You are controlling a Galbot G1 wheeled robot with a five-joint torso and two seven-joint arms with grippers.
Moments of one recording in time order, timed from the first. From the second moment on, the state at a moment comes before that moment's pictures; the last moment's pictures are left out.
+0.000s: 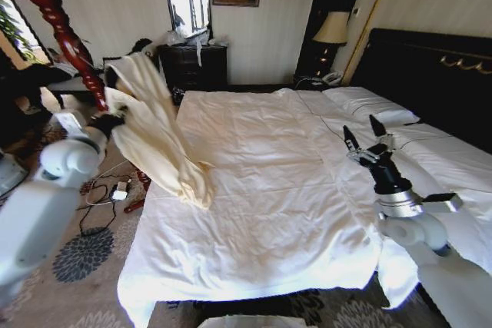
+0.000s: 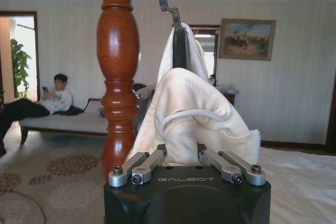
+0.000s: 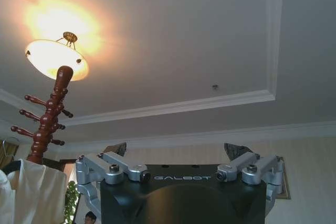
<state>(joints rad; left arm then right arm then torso) 0.48 -0.56 -0.34 -1.63 -1.13 0.44 -0.36 -1.41 0.72 0.80 2.04 1.03 0.49 -0.34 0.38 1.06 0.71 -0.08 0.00</state>
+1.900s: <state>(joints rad) -0.44 -0.80 0.11 -0.87 -1.17 0.74 -0.13 -1.42 0.80 0.81 1.92 0.95 0.51 -0.33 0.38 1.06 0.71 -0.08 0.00</state>
